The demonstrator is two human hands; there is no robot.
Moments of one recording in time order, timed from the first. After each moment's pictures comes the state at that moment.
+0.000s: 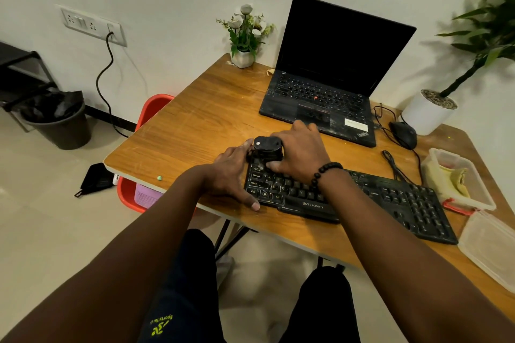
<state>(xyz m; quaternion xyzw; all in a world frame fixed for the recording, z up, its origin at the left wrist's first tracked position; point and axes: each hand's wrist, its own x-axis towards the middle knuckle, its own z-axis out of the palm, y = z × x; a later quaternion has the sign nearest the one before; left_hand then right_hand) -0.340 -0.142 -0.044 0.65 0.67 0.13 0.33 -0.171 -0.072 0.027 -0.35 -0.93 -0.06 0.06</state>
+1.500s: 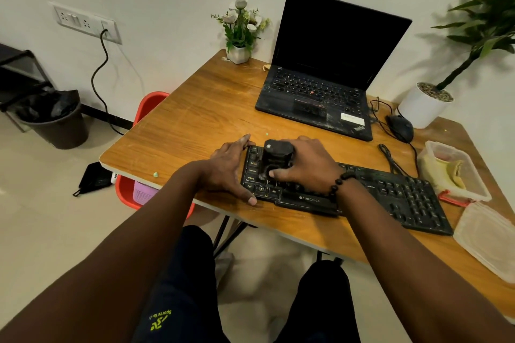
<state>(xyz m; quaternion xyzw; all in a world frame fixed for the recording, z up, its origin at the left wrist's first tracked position) -0.345 -0.138 -0.052 0.66 0.66 0.12 0.33 -0.133 -0.082 0.026 -0.38 -0.91 0.16 0.07</state>
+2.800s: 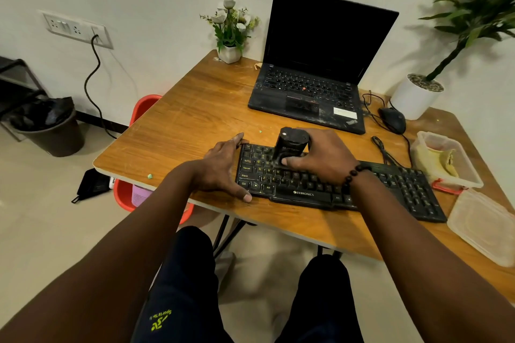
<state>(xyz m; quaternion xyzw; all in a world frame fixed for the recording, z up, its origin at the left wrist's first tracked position) -0.345 -0.141 -0.052 0.65 0.66 0.13 0.34 -0.102 -0.077 0.041 -0.41 -0.89 0.17 0.11</state>
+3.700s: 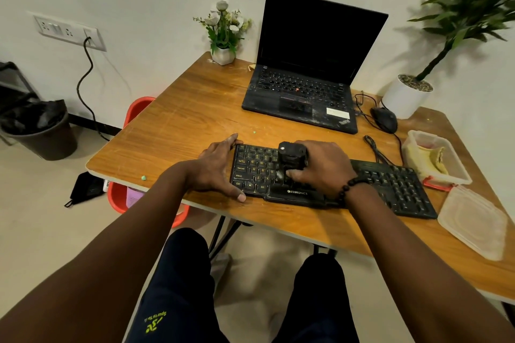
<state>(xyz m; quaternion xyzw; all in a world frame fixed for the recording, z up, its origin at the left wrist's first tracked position) -0.346 -0.139 -0.054 0.67 0.66 0.12 0.33 -0.090 -0.088 0.031 -0.45 -0.89 0.06 0.05</state>
